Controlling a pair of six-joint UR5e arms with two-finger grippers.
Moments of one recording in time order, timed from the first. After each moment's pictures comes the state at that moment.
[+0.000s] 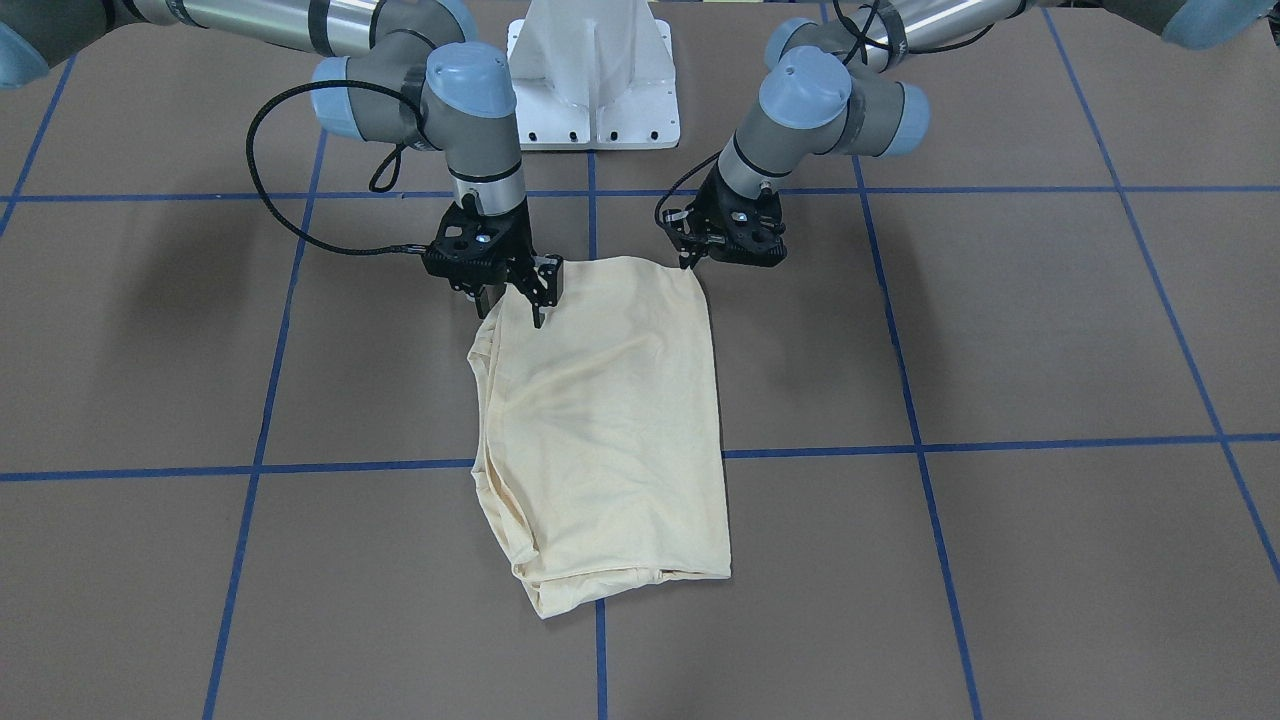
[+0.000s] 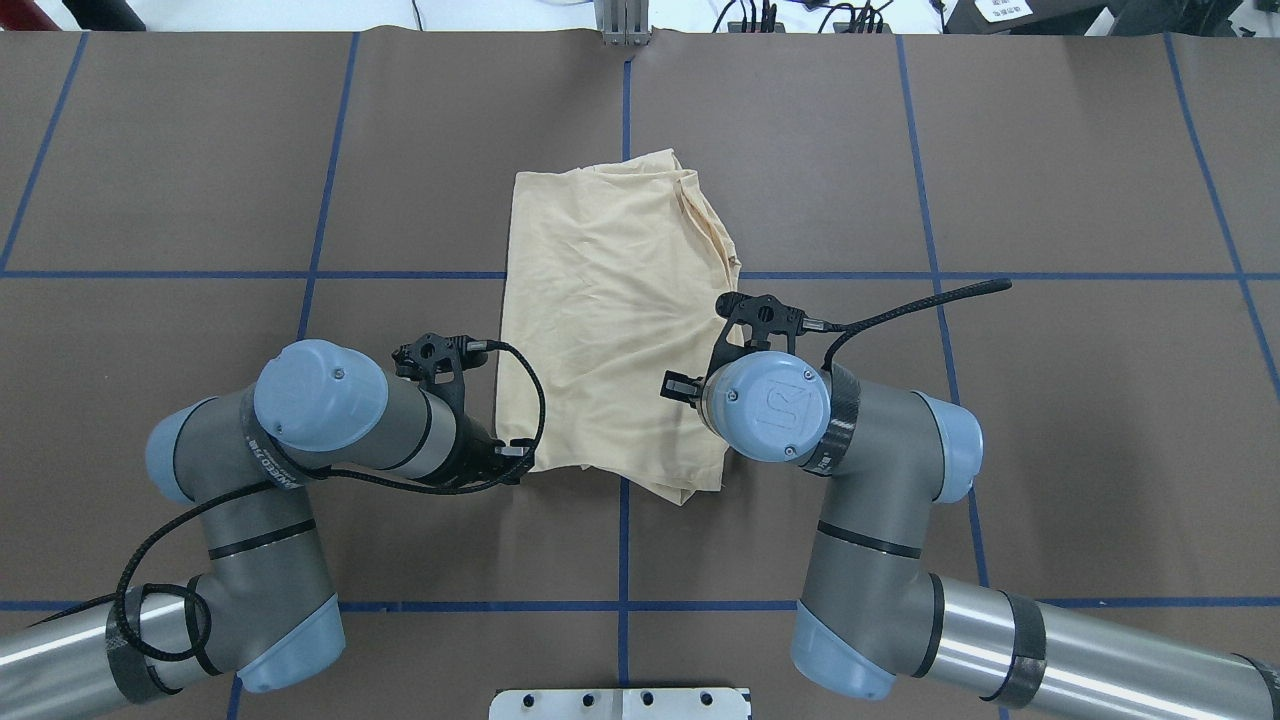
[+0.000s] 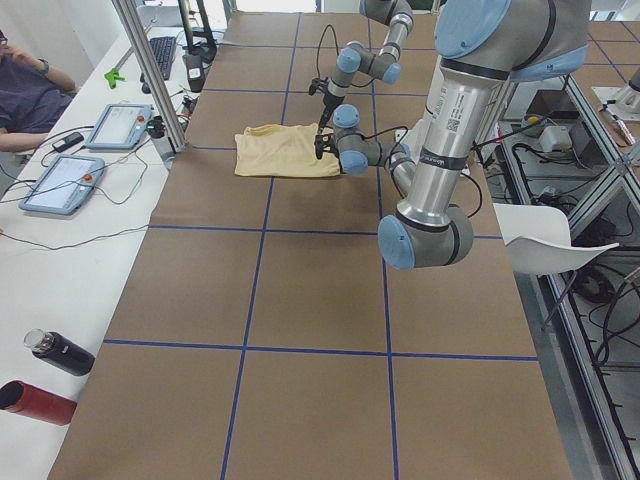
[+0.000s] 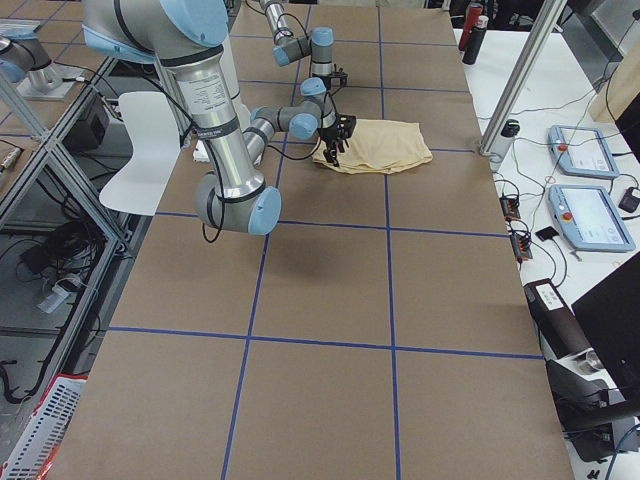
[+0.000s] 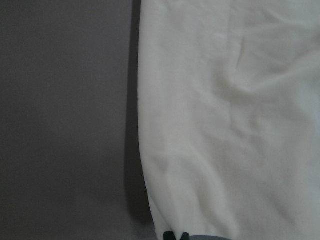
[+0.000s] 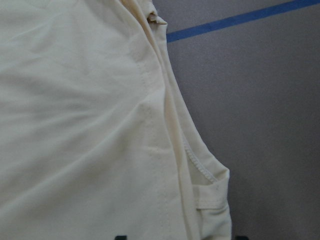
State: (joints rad) left arm -0.43 -1.99 -1.73 -2.06 -1.93 -1.41; right arm 0.38 -1.04 1.70 -1.43 1.51 1.56
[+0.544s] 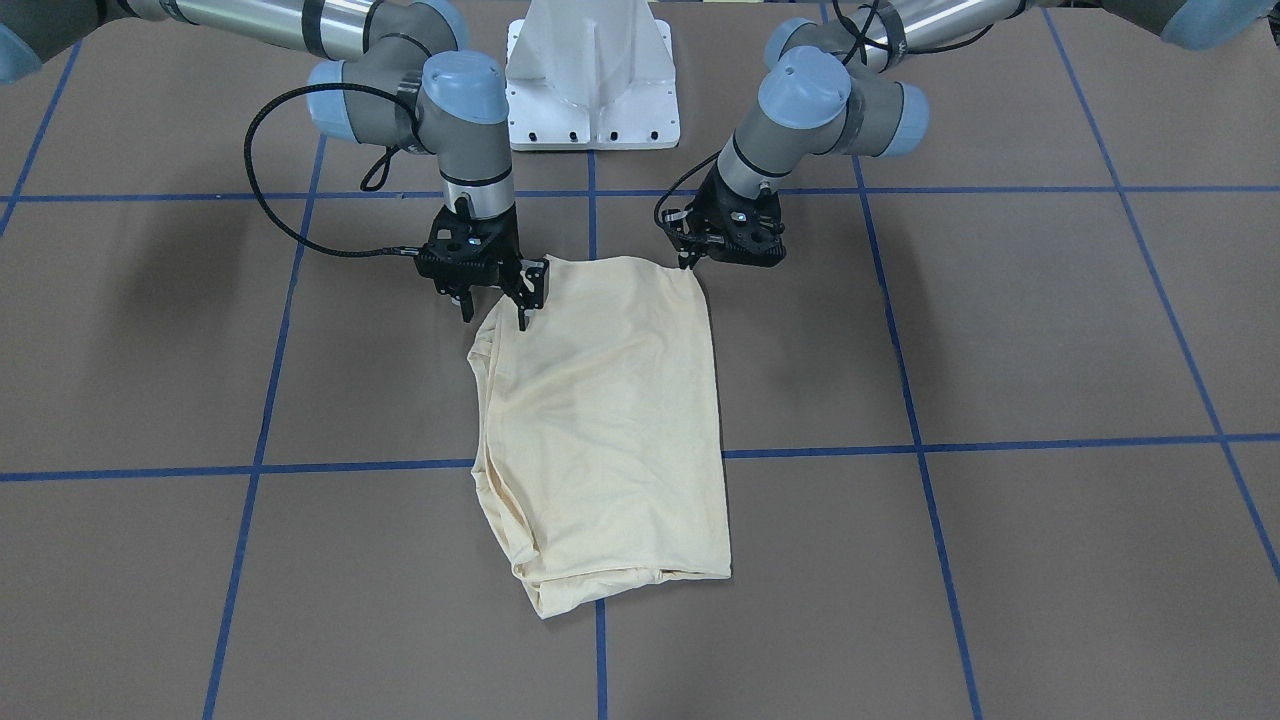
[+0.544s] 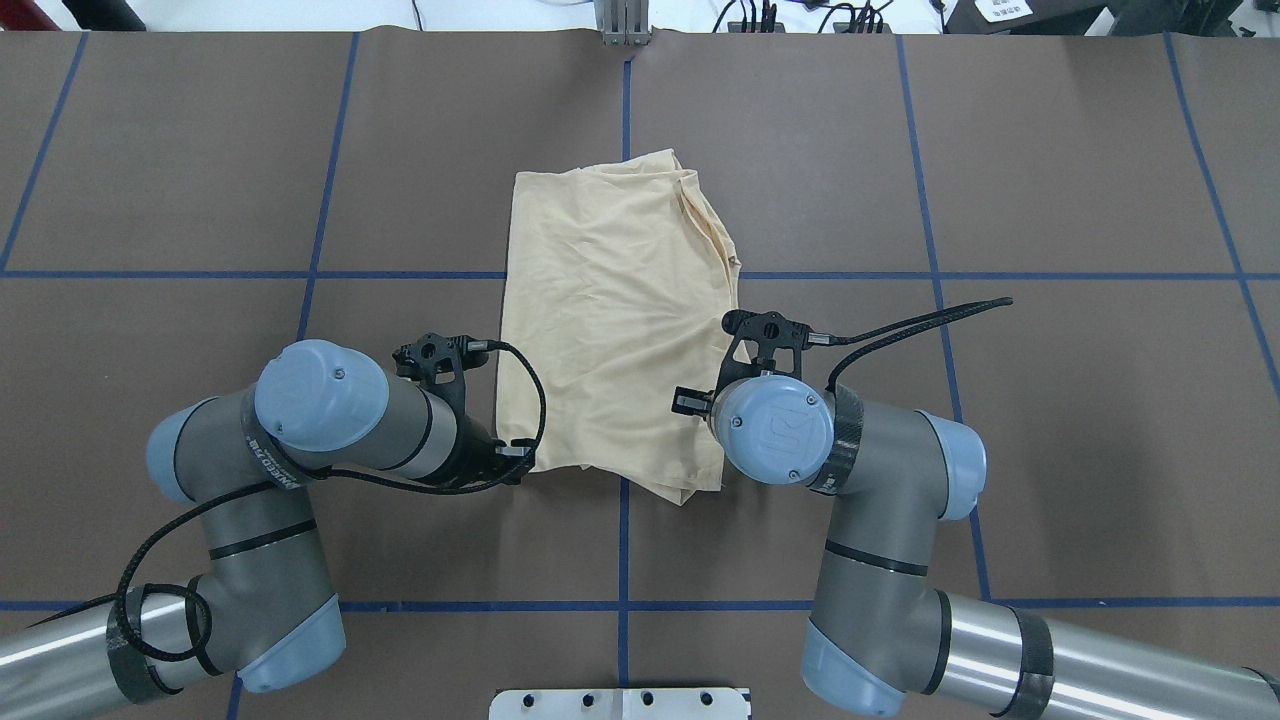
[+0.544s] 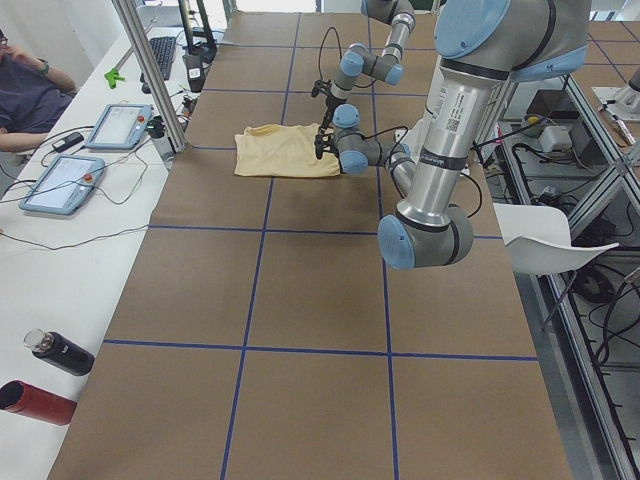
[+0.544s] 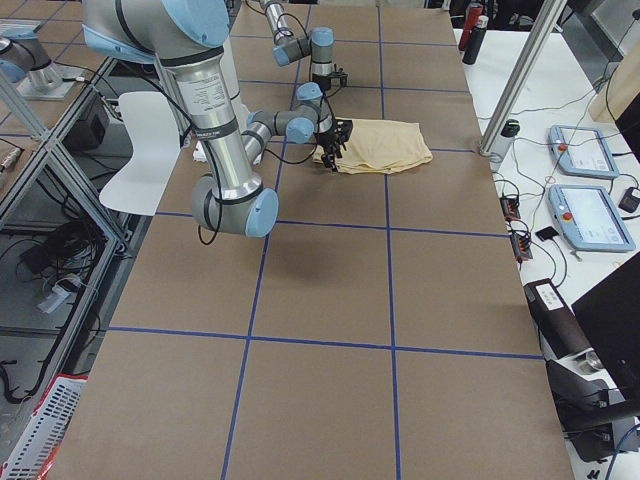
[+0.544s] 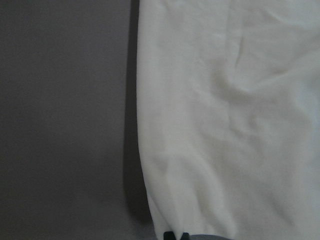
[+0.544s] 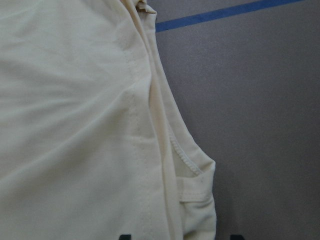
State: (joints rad) left arm -0.43 -1.99 -1.73 -2.06 -1.93 -1.41; right arm 0.36 -1.05 1.70 -1.43 1.48 1.55
